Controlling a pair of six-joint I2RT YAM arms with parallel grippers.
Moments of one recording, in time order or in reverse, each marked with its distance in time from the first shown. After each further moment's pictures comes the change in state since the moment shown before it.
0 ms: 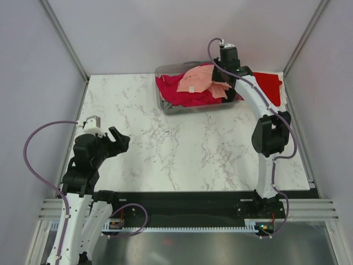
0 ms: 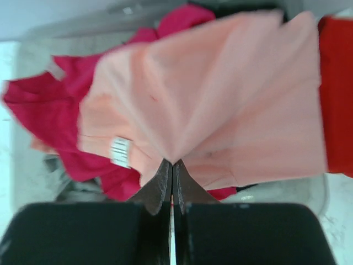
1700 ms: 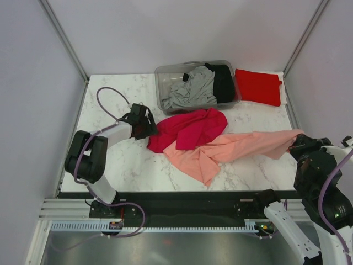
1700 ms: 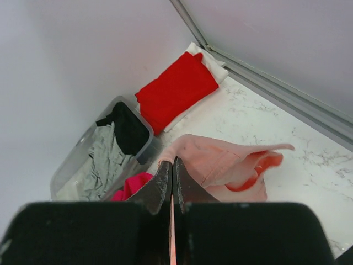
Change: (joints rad) left arm -0.221 1.140 0.183 0.409 -0.098 -0.159; right arm 0.034 -1.706 -0.908 -0.351 0.711 0.454
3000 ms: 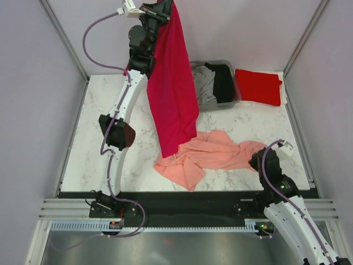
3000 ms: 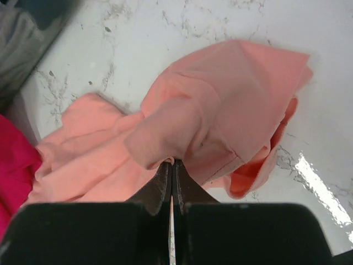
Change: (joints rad) left arm -0.048 0.655 1.704 0.543 -0.017 -0.311; right arm 0.000 -0.046 -0.751 0.247 -0.307 0.109
